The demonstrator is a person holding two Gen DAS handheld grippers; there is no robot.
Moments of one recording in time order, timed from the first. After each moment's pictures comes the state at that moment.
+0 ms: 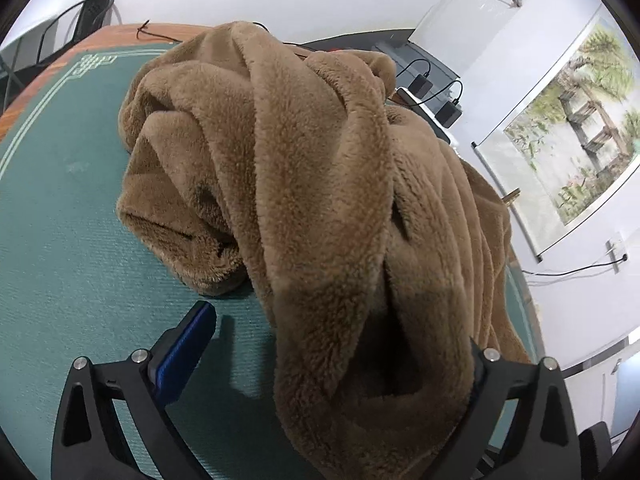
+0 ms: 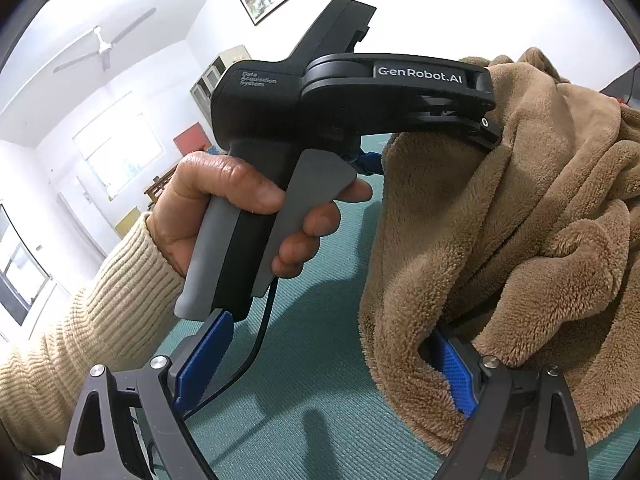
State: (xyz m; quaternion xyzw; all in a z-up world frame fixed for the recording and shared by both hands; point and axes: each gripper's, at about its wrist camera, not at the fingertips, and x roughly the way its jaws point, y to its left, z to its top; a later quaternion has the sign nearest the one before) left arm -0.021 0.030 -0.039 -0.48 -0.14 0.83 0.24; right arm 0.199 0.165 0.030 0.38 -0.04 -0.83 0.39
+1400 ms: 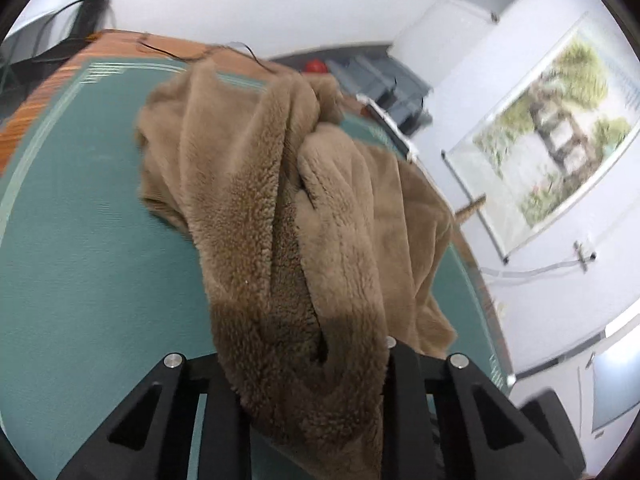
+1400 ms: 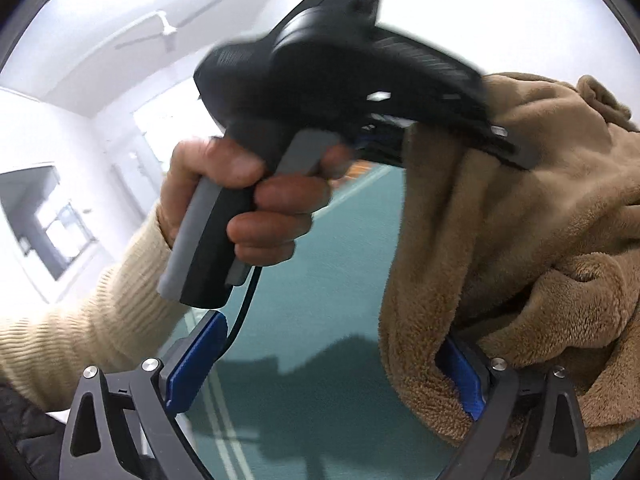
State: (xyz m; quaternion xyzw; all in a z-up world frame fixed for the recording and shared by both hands) left arm 0.059 -0.033 0.018 -0.44 -0.19 0.84 0.26; right arm 0.201 0.121 0.081 0.33 -0.03 -0.78 0.52
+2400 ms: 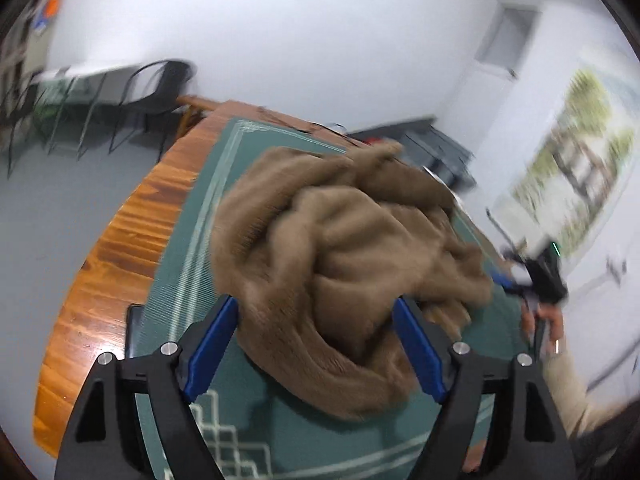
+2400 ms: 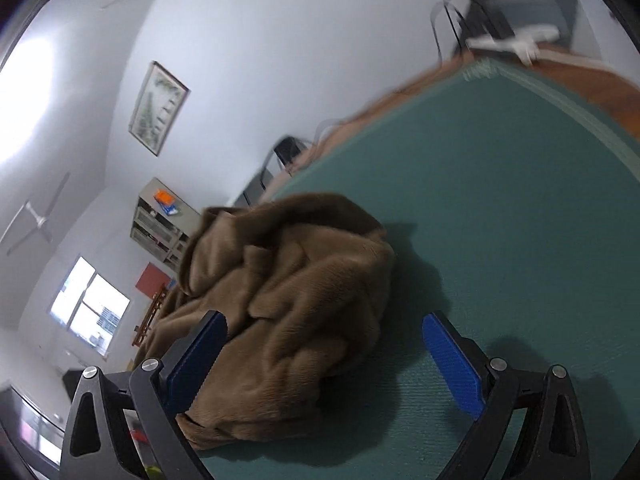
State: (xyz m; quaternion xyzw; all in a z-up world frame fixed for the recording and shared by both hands) left arm 0.239 -0.142 0.005 -0.34 -0.13 0.92 0.17; right arm 0.134 0.395 0.051 0.38 -0.29 -0.84 0.25
